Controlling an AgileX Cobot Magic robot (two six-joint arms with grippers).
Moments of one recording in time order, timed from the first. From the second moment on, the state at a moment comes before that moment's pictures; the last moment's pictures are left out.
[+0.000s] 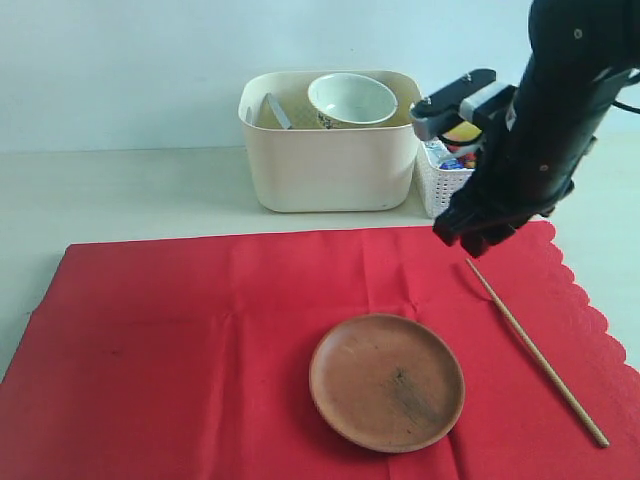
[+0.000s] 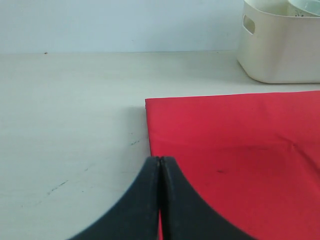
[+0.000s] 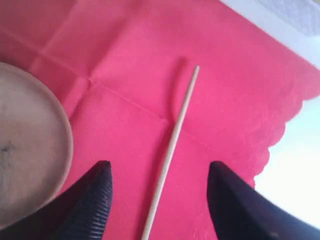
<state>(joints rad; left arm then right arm) -0.02 0.01 0.00 -0.13 0.37 0.12 0.39 1.71 -1.22 -0.13 0.93 -0.10</state>
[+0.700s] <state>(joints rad) -0.02 0.01 0.00 -0.13 0.37 0.12 0.21 1.88 -1.13 0.01 0.90 -0.22</state>
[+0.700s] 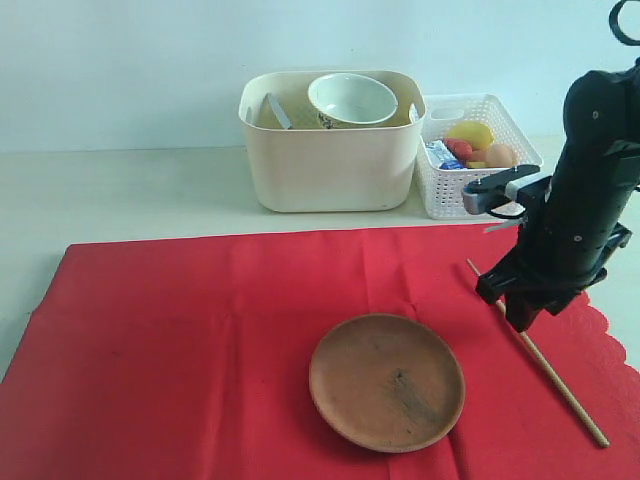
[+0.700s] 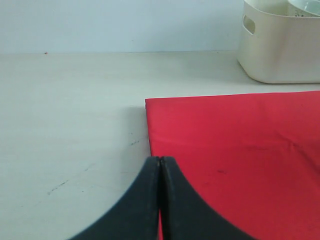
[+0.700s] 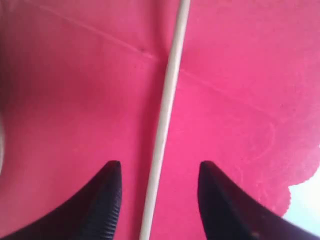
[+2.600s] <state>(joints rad) -0.02 0.01 0.00 -0.13 0.37 0.12 0.24 2.23 -1.82 1.74 0.73 -1.78</state>
